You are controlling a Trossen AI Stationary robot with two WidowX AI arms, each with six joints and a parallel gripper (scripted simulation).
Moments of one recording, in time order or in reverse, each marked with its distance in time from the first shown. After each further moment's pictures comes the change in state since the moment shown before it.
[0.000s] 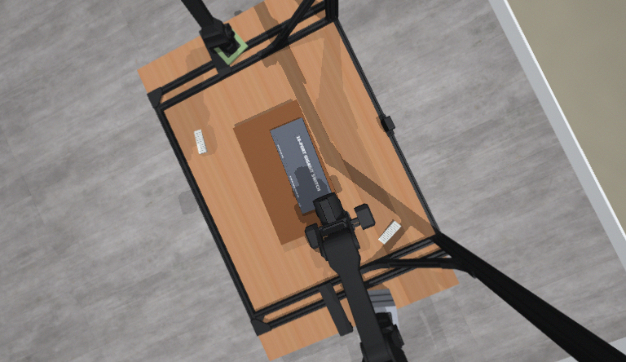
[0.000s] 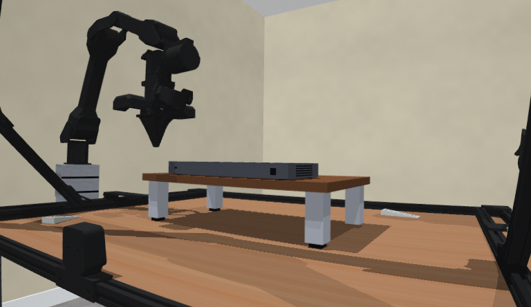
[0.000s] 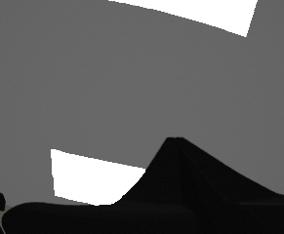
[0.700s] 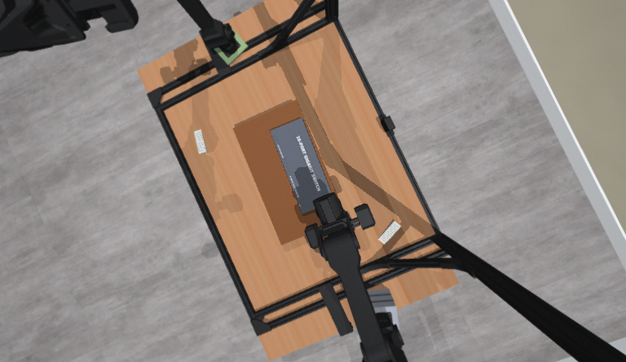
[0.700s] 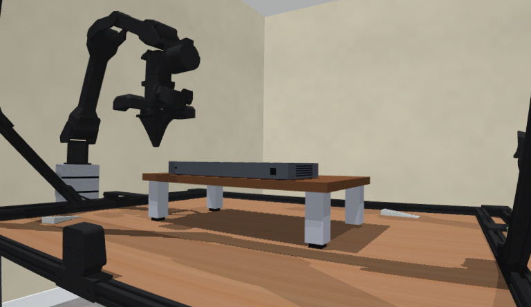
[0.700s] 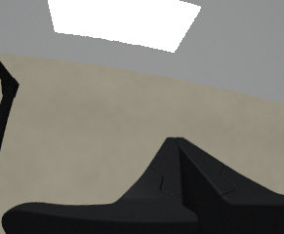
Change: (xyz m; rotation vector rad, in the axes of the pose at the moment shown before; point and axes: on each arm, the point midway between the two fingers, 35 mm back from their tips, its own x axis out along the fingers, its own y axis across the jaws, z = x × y) left arm 0.000 0.000 0.000 0.000 0.000 0.000; right arm -0.081 0.006 -0.231 -0.043 0.786 0.039
